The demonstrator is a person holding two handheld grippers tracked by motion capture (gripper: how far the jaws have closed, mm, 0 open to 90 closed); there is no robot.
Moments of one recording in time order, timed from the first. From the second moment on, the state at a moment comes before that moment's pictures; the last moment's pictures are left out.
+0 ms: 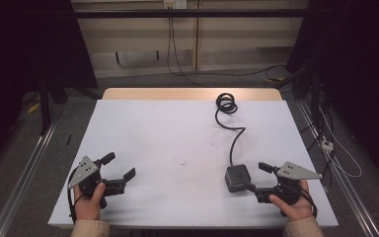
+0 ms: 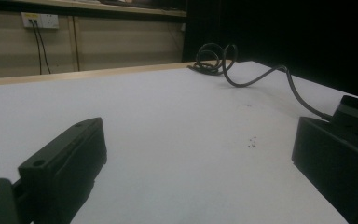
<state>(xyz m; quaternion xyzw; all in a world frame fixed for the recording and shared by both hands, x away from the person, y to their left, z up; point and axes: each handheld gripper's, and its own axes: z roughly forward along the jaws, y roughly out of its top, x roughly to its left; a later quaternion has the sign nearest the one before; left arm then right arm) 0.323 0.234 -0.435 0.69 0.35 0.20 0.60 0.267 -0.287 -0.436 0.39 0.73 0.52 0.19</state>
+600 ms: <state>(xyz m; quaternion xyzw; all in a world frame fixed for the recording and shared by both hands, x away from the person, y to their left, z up) 0.324 0.233 -0.435 0.69 0.35 0.20 0.60 0.263 -0.300 -0.442 0.40 0.73 0.52 0.20</state>
